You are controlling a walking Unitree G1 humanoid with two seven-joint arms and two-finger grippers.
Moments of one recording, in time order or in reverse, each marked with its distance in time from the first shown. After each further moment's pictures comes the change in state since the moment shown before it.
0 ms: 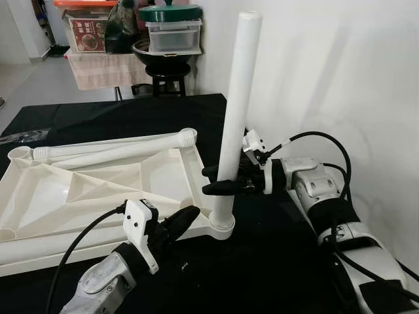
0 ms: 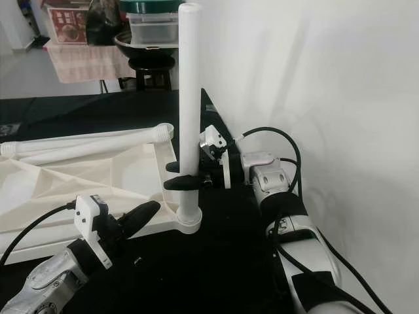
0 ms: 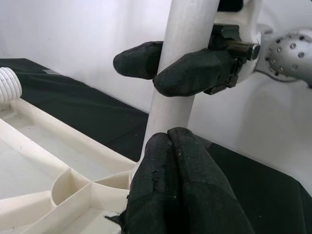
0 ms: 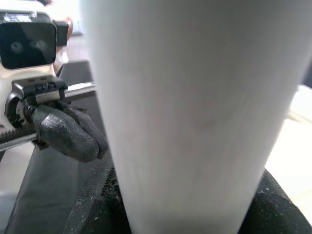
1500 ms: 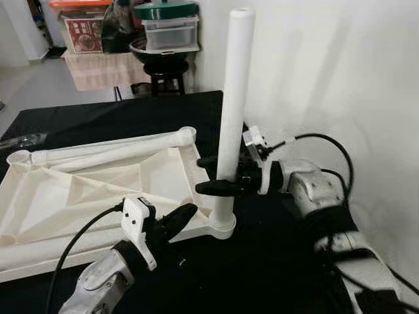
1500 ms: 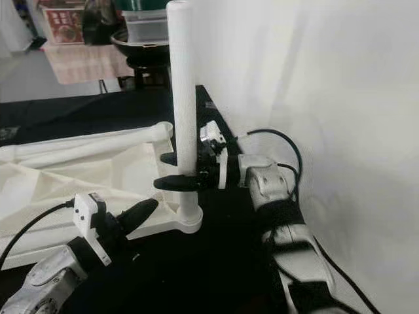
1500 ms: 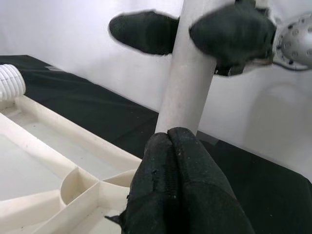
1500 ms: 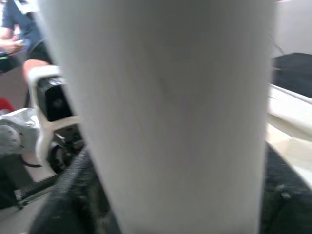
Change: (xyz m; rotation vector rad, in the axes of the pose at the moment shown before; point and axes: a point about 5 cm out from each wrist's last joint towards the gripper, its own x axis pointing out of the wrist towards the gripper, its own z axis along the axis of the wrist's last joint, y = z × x) left arm 0.001 0.006 -0.002 -0.006 -0.006 0.004; right arm 0.009 0.003 0.021 0.092 -0.099 0.082
